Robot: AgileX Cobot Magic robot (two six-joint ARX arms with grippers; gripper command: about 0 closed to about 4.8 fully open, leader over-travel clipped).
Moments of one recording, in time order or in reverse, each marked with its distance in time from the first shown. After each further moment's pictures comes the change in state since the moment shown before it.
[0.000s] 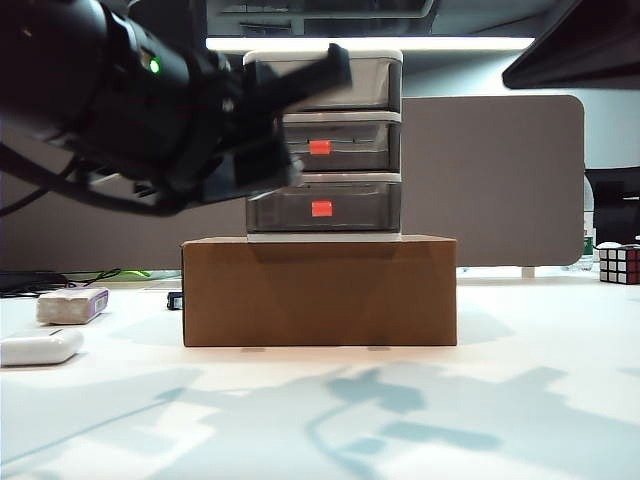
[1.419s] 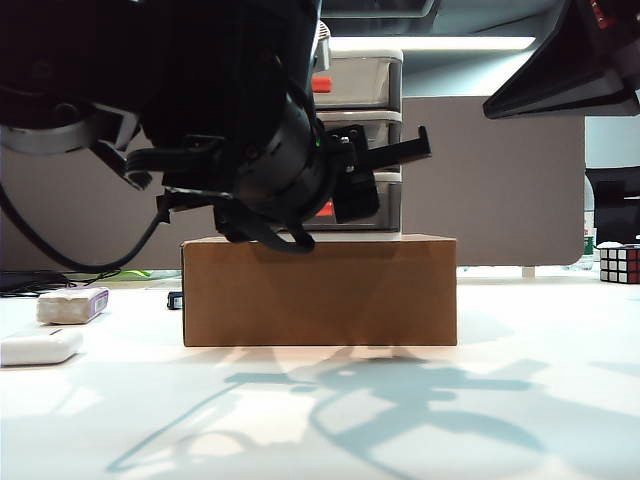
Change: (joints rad) left arm 0.013 0.369 0.294 0.071 -0.277 -0.040; right arm 0.011 0.111 0.024 0.042 0.013 -0.069
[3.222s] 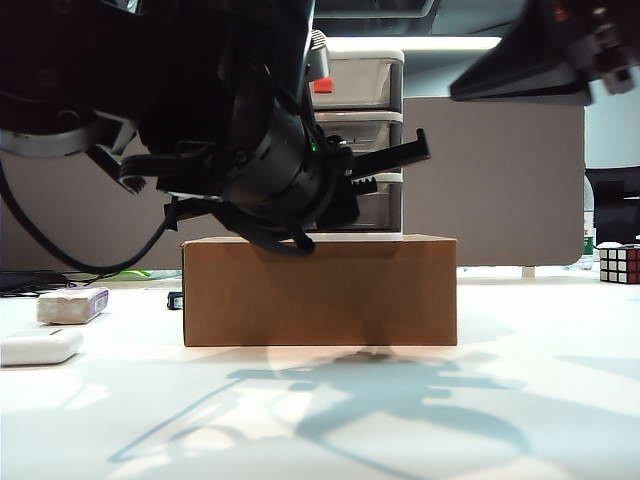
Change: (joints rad) left arm 0.027 0.000 0.000 -0.009 0.072 -0.023; right arm 0.045 0.112 0.023 0.186 -0.006 0.021
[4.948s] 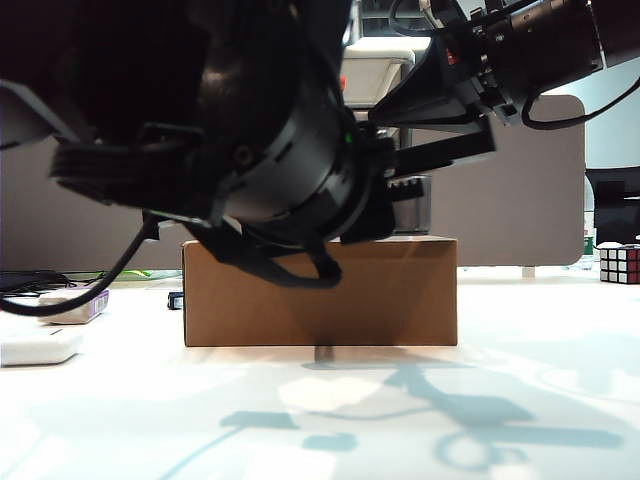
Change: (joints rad) left arm -0.242 -0.002 -0.061 0.017 -0.231 -0.035; right arm 0.038 0.360 0.192 0.150 -0.069 0.018
